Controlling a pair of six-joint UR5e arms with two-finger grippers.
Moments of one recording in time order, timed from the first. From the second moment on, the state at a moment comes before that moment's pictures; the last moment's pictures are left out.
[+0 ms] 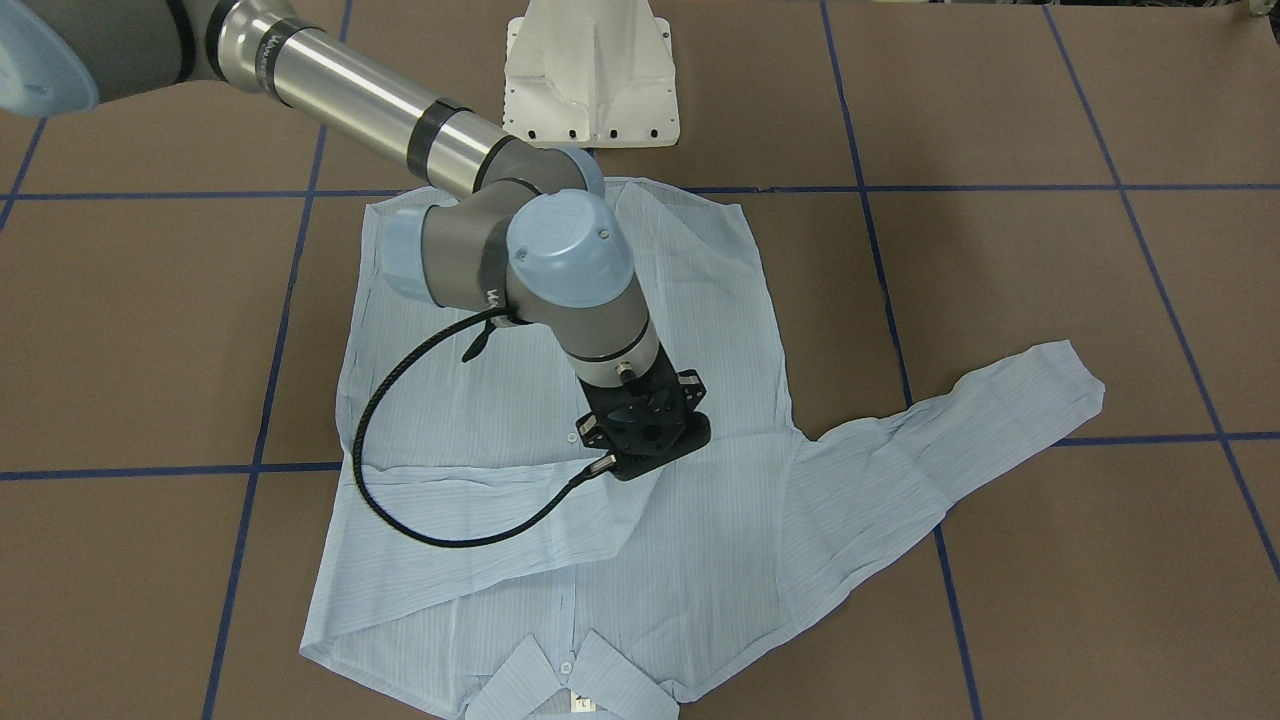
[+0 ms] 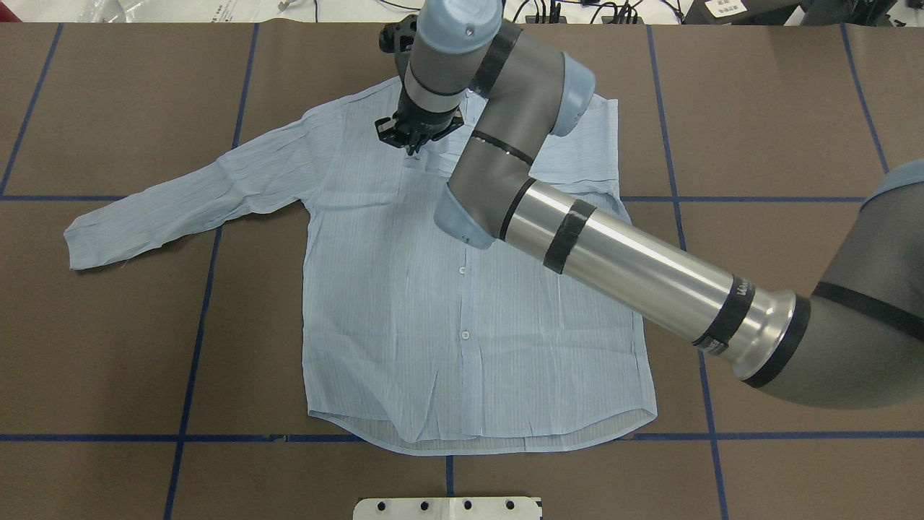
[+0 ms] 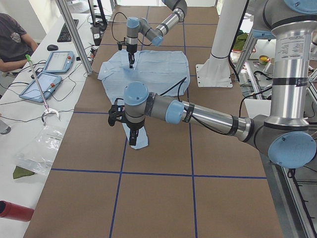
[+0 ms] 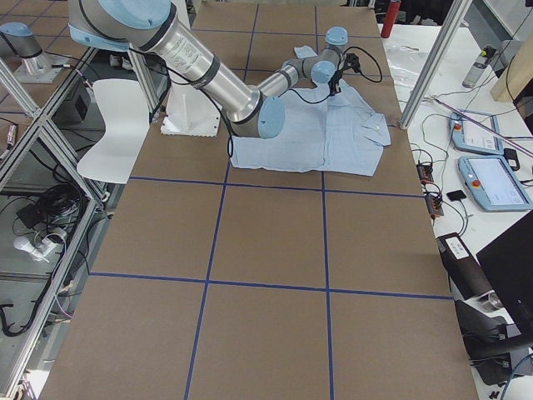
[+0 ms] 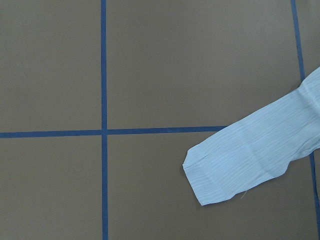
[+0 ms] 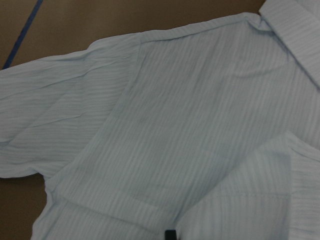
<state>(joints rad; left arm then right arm) -1.54 -1.55 -1.87 -1.58 -2.44 -0.19 0.64 -0.45 1.01 -1.14 1.91 0.85</state>
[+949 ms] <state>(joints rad) -1.52 -1.54 -1.86 -1.69 -2.39 -0.44 0.63 -0.43 1.10 -1.34 1.87 0.89</state>
